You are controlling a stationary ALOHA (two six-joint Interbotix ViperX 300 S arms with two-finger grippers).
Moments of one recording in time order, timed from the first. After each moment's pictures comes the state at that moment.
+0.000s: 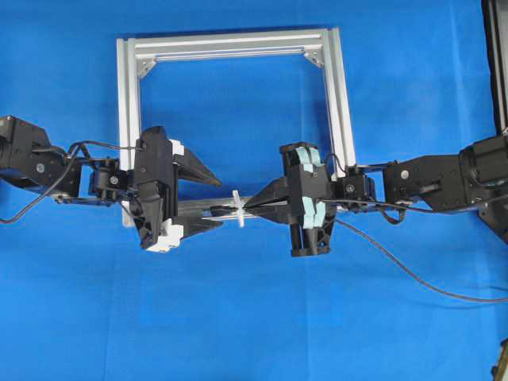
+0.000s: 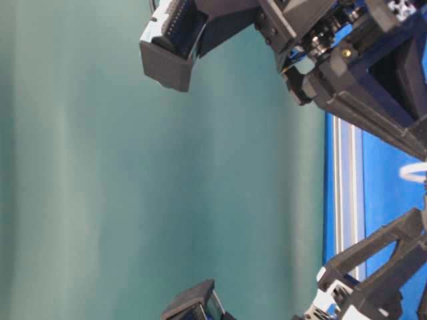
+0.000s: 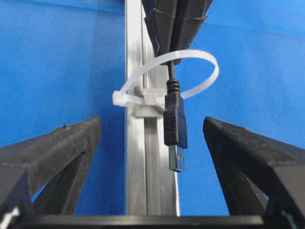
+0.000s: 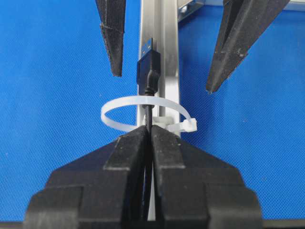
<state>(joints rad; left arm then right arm) -0.10 0.15 0.89 -0.08 -0.59 -0.11 0.10 0.13 0.79 0.09 -0.44 0.04</state>
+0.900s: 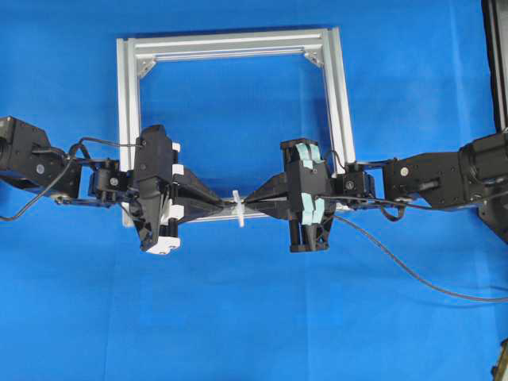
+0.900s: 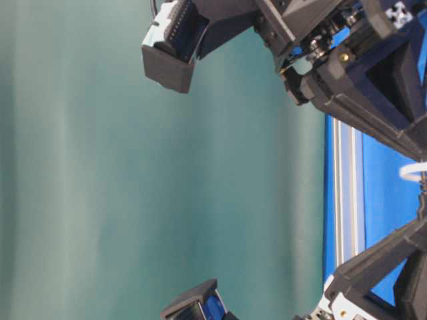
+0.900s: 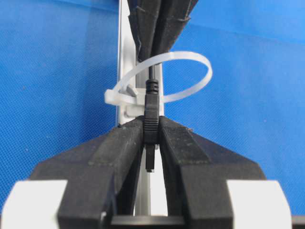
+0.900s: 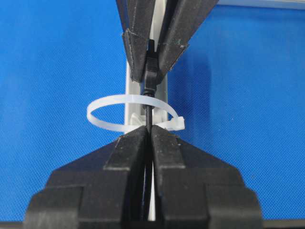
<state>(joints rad) -0.10 0.15 0.89 -0.08 -0.59 -0.17 0.09 0.13 0.79 0.09 -0.44 0.04</state>
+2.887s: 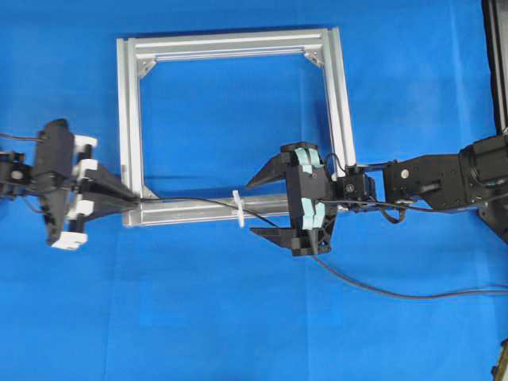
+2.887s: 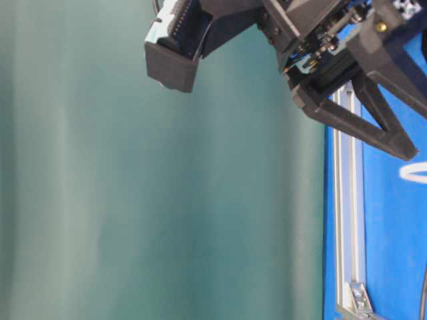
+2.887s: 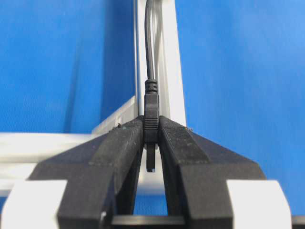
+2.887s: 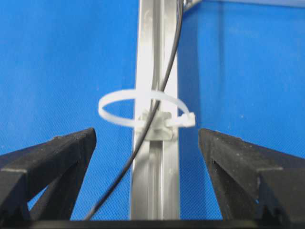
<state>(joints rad) -0.14 -0.18 1.31 -0.08 -0.65 -0.18 0.10 0.13 0.79 0.08 -0.42 0.03</state>
